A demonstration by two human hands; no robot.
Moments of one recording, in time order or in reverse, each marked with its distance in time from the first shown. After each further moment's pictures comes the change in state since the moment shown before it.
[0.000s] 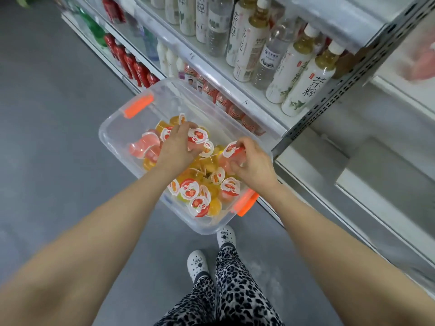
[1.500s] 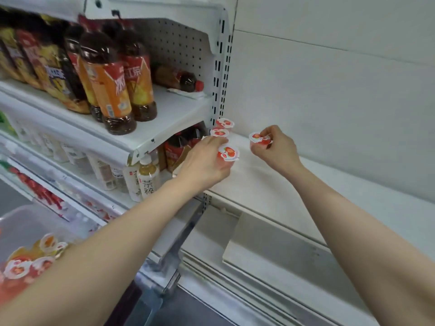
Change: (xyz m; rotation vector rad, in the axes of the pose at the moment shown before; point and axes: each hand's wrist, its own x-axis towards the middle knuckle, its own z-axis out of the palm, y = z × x) left_hand 0.077 0.466 0.105 0.058 0.039 0.615; right_hand 0.004 0.245 -0.414 0.089 0.585 0.270
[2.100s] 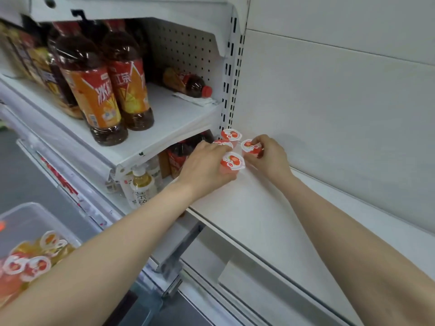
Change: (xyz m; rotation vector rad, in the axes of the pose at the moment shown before) left_hand 0.055 -0.013 0.031 0.162 -0.041 -0.056; right_hand 0.088 0.040 0.059 0.021 -0.145 -0.189
